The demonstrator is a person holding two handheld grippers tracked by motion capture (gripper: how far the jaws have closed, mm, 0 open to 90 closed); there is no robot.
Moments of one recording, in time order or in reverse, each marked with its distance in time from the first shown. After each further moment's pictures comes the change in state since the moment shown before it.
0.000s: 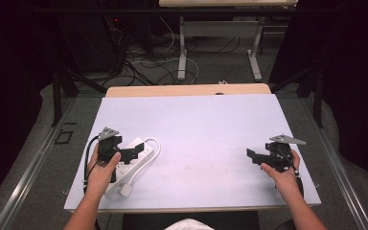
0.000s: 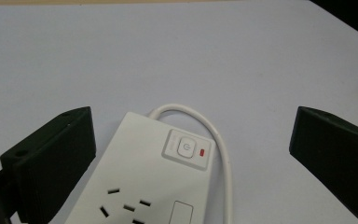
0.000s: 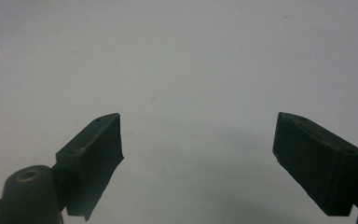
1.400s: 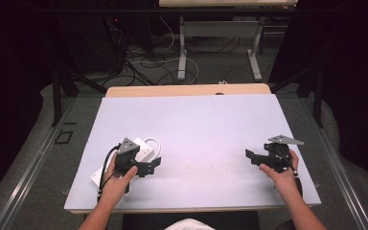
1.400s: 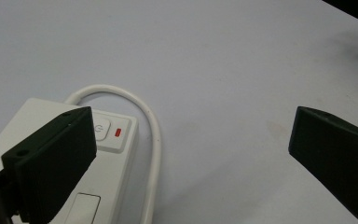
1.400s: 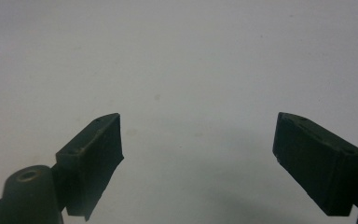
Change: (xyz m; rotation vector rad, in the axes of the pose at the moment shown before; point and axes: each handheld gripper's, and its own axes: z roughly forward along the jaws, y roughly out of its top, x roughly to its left) left arm -0.046 -0.025 0.019 0.031 -0.087 0.114; right arm 0.002 -0.002 0.003 -0.001 0.007 -0.022
